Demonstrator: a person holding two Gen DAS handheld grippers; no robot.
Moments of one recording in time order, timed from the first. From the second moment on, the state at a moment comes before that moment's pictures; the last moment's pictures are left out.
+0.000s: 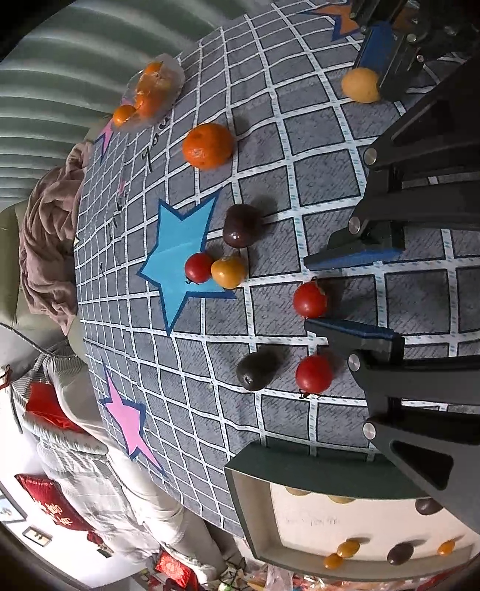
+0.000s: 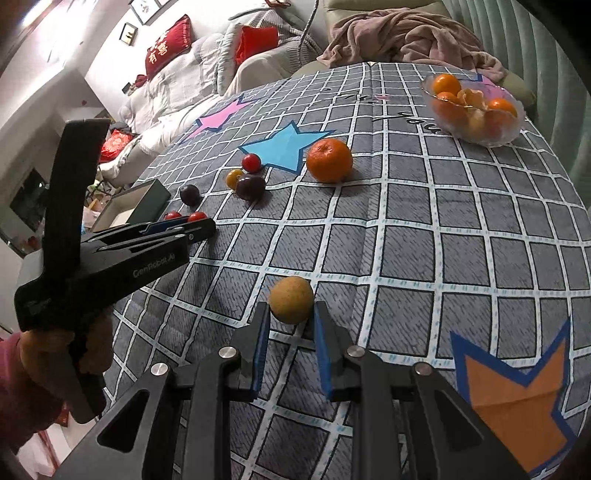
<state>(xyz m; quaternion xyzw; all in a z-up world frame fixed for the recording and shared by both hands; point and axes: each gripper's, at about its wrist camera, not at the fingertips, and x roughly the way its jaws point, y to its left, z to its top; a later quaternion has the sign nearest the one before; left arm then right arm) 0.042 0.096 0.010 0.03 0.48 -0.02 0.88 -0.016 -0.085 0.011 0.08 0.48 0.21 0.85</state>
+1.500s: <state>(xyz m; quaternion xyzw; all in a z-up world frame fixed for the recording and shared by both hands) -0.062 0.137 0.057 -0.02 0.46 -0.05 0.89 -0.061 -0.044 0.058 0.03 0.46 0.22 0.86</state>
